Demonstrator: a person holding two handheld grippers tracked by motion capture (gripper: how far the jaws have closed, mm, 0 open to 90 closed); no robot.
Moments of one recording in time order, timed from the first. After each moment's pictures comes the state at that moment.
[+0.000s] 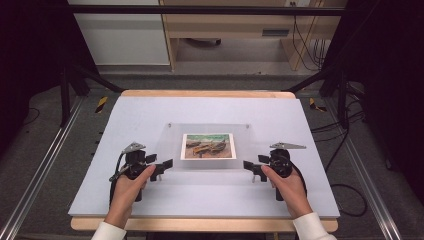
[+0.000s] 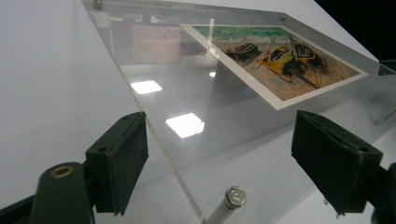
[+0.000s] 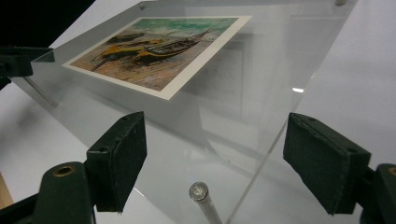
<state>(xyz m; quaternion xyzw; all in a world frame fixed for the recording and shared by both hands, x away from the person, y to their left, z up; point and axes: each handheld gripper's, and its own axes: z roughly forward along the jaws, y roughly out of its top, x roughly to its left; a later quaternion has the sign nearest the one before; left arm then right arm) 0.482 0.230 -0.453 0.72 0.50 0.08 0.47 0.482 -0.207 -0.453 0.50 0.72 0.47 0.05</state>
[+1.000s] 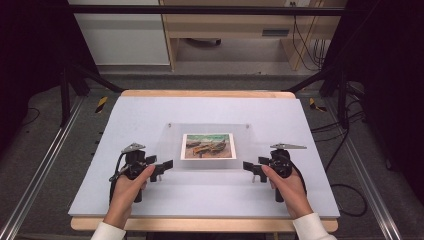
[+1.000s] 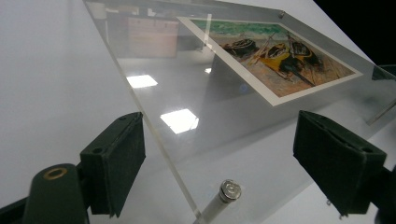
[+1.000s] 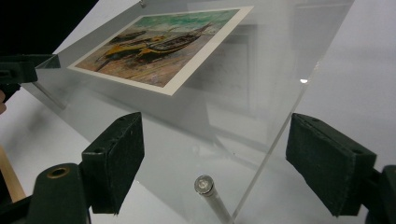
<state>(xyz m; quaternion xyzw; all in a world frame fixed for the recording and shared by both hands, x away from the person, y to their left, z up) 0.482 0.231 -0.454 0.72 0.51 0.07 0.47 0.482 -0.208 -0.454 0.52 0.72 0.47 0.03</state>
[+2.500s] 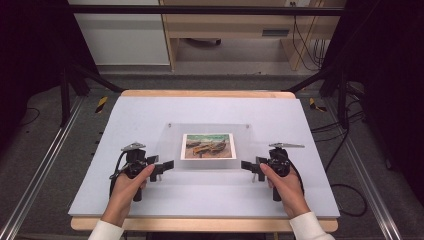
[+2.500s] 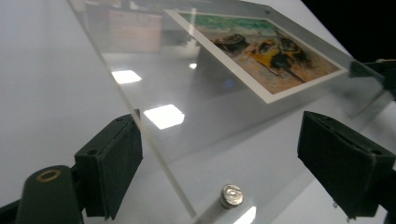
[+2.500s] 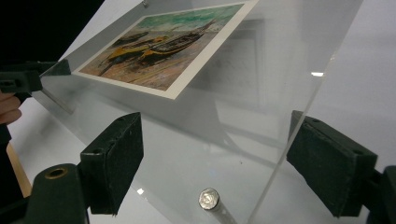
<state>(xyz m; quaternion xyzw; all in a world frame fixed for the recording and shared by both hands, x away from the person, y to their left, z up) 0.489 0.233 -0.460 0.72 0.50 0.02 0.49 0.488 -0.205 -0.458 0.53 0.71 0.47 0.00</state>
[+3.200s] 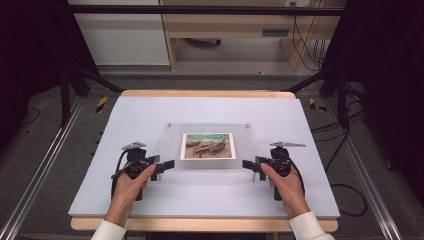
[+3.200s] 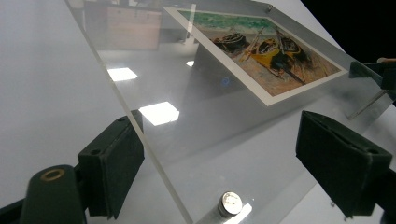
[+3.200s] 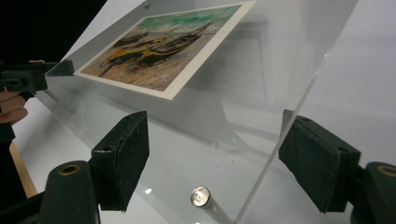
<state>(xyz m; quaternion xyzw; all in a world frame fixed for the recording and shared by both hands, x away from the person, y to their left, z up) 0.492 0.233 -0.458 0.72 0.50 0.02 0.48 0.490 -0.208 -0.456 0.52 0.71 0.48 0.00</state>
